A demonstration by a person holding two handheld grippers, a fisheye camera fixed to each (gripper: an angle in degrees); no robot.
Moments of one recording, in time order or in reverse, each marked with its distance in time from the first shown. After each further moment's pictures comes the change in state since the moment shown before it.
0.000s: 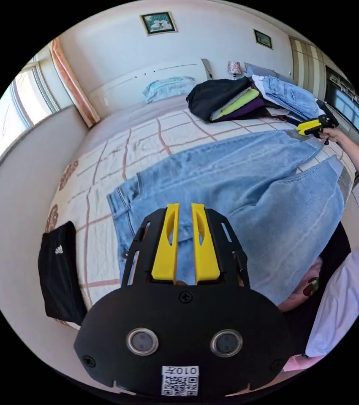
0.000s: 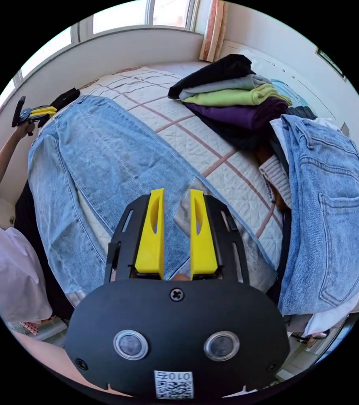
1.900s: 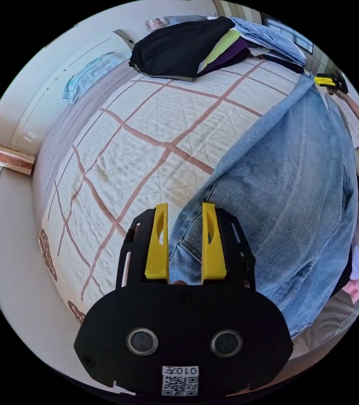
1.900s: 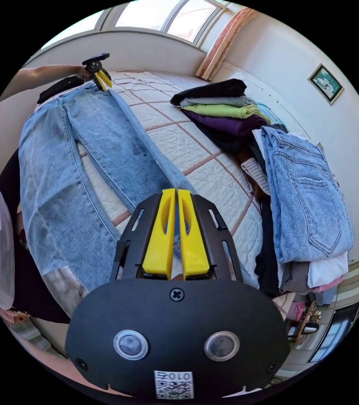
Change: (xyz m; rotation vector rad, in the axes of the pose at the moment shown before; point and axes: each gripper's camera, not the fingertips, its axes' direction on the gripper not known) left arm -0.151 -0.269 0.239 -0.243 0.183 0.501; right arm -0.109 0.133 0.008 0.184 0.191 0.023
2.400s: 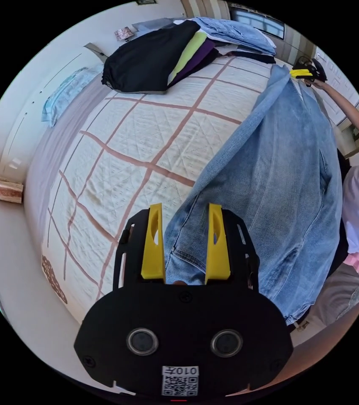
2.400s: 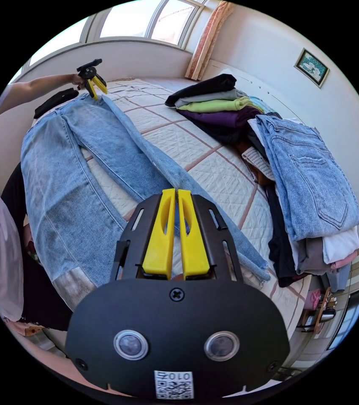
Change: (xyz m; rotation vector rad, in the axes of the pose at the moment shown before) left arm 0.033 0.013 -0.026 -0.022 0.091 0.148; right arm -0.012 0.040 -0.010 -0.003 -0.059 0.061
